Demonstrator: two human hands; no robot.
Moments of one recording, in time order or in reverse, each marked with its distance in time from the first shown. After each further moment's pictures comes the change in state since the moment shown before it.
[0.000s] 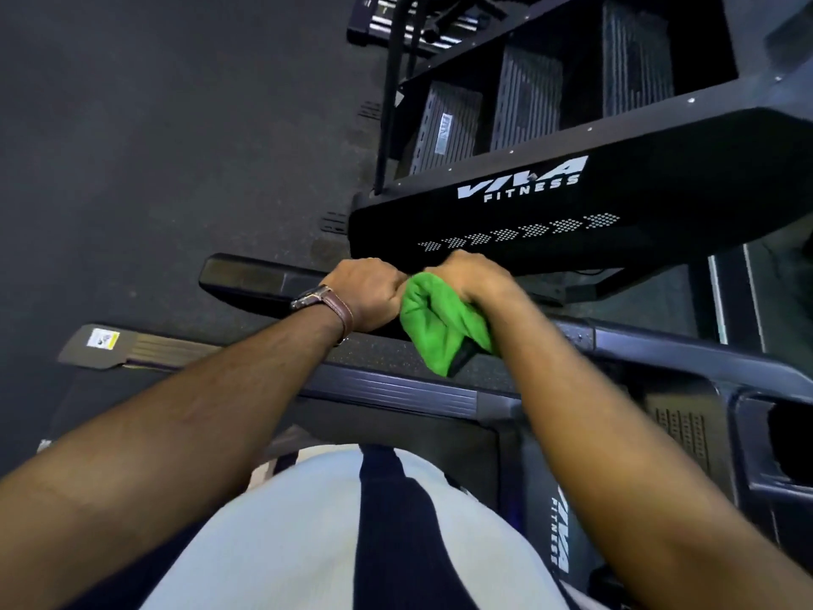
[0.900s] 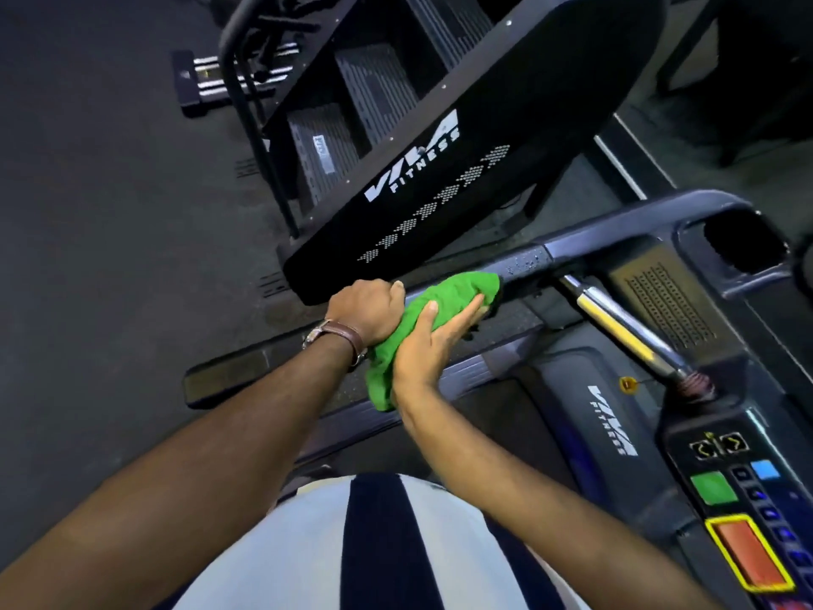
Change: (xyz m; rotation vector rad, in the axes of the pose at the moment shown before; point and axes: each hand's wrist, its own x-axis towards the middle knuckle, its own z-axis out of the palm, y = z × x) left_hand 0.019 0.024 0.000 -0.065 -0.127 0.031; right_hand -0.048 -0.086 0.135 1.629 1.121 0.502
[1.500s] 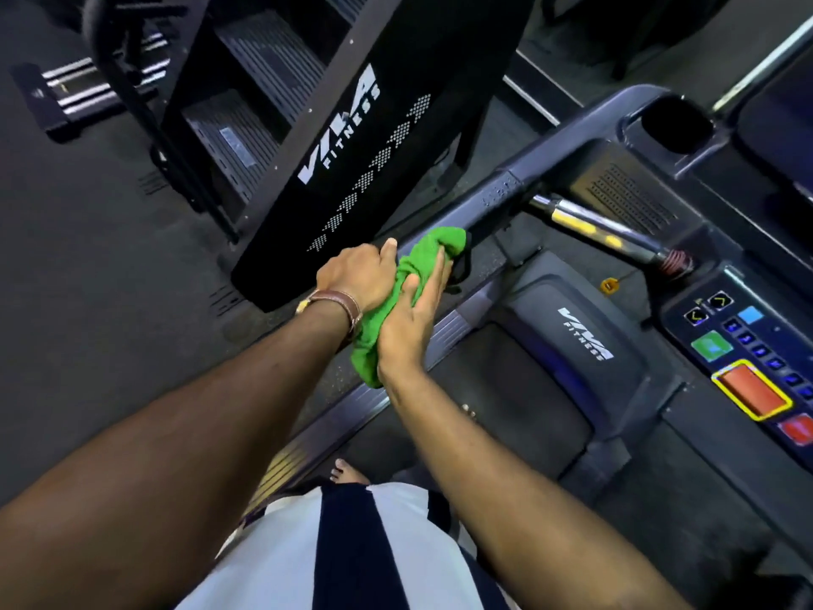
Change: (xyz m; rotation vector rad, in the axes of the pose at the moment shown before) left_hand 0.008 -0.009 0.003 0.007 -0.100 0.122; right_hand -0.027 0.023 0.026 0.126 0.206 -0.174
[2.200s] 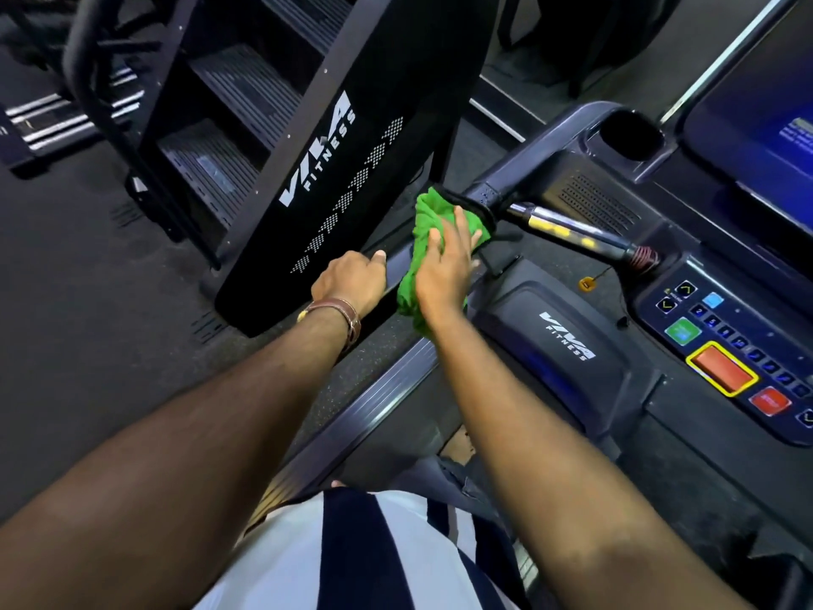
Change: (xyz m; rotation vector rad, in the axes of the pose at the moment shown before) left_hand 0.003 0.002 -0.004 -0.175 0.003 -0.136; right_hand 0.082 -0.042 -0.021 -0.478 -0.029 -0.058
